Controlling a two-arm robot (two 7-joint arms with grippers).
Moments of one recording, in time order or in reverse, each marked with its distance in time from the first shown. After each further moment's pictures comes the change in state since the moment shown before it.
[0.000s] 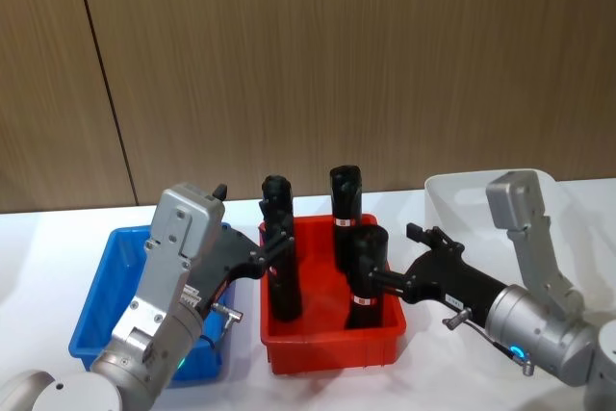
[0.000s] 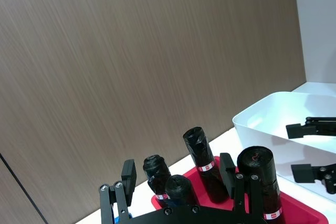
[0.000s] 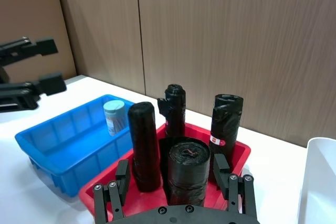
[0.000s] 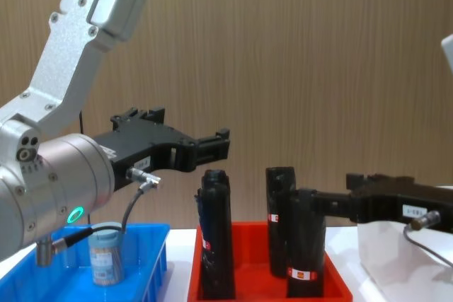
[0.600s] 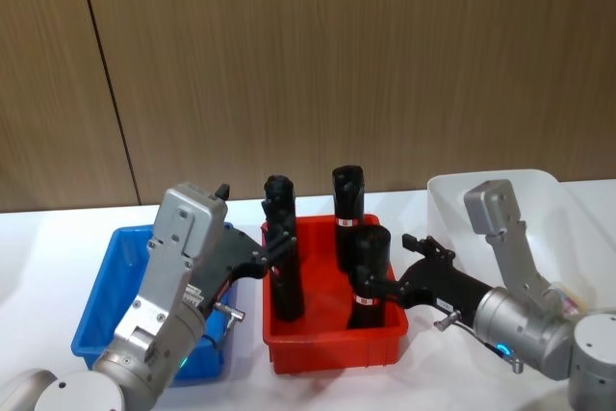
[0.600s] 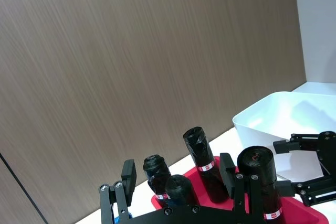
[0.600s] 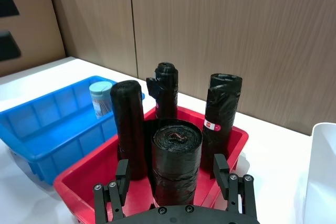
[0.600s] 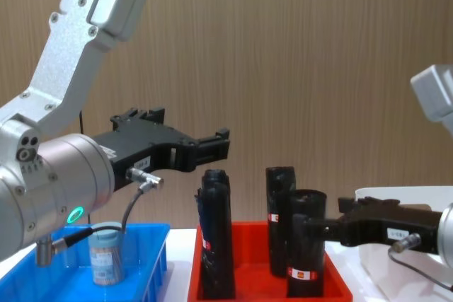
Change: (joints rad) left arm 0.000 0.000 0.000 0.000 0.000 0.000 0.000; right arm 0.086 -0.039 -0.018 0.176 -0.060 -0.035 0.018
